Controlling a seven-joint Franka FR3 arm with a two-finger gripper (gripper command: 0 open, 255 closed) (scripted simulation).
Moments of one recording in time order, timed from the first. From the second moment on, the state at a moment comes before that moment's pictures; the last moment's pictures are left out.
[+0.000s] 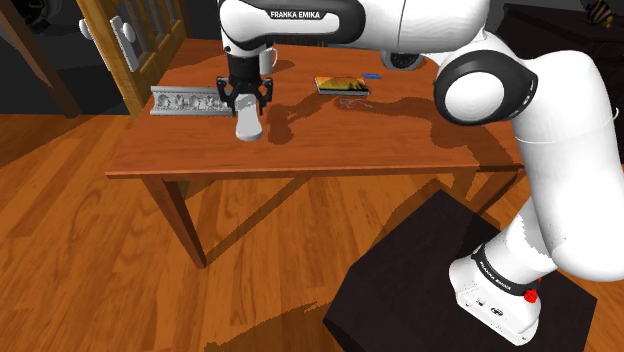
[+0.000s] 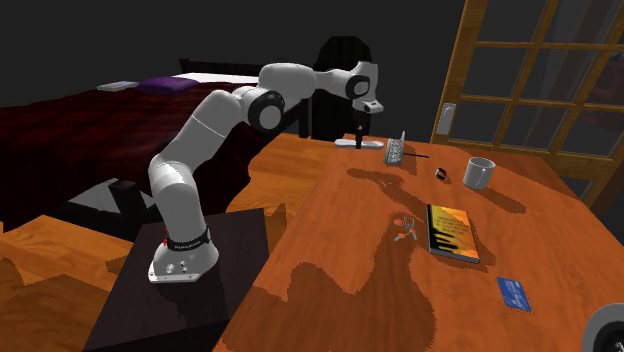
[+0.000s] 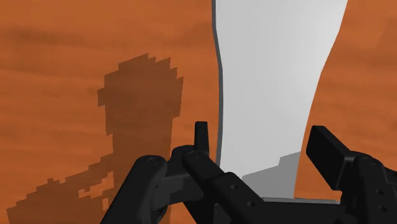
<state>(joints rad) 0.34 0.77 0.07 -0.97 -0.03 1.74 0.87</state>
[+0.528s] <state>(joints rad) 0.34 0.78 0.07 -1.06 -0.03 1.85 0.87</state>
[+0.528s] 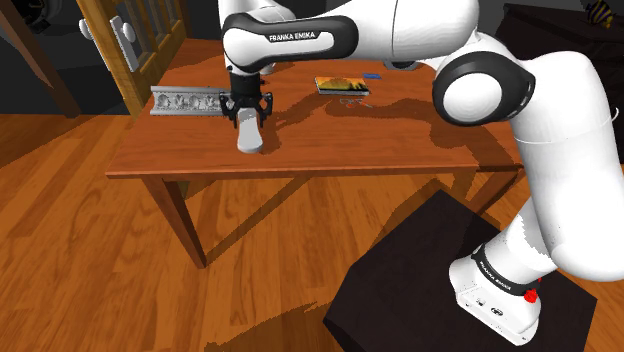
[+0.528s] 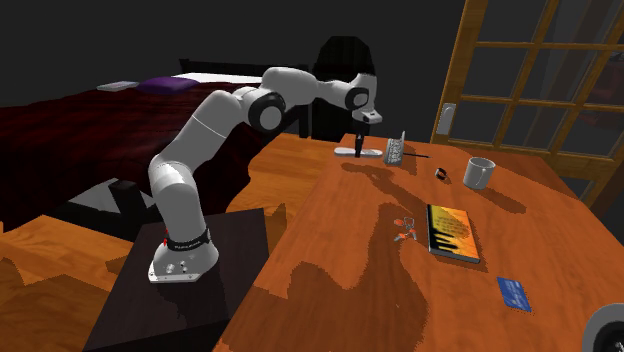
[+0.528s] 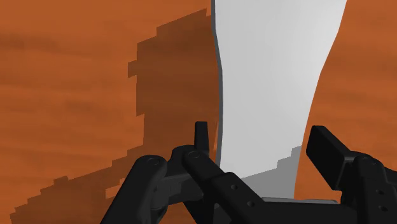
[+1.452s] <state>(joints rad) 0.33 0.79 0.07 -1.11 -0.03 1.91 0.87</state>
